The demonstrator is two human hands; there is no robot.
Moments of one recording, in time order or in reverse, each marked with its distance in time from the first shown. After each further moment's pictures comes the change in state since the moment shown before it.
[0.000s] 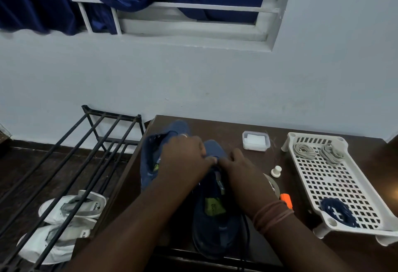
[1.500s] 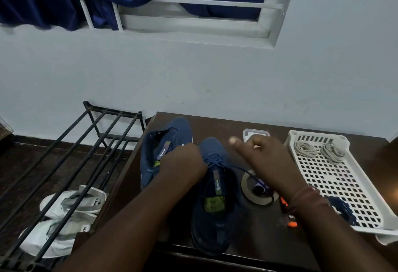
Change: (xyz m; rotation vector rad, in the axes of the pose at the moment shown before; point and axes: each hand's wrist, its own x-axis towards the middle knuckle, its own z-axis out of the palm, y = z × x) left_hand 0.015 -0.020 0.036 0.010 -0.155 -0.082; right_hand -0.002 0.023 -0.049 0.627 0.228 0.240
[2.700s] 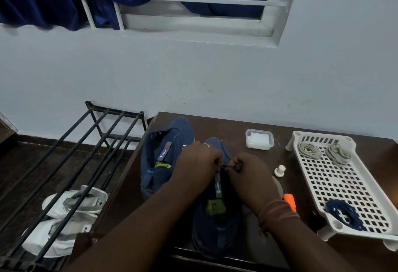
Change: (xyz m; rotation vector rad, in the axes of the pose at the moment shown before) left_hand 0.007 0.006 0.026 0.085 0.284 0.517; right_hand -0.008 0.020 0.052 -0.220 0.006 0.072
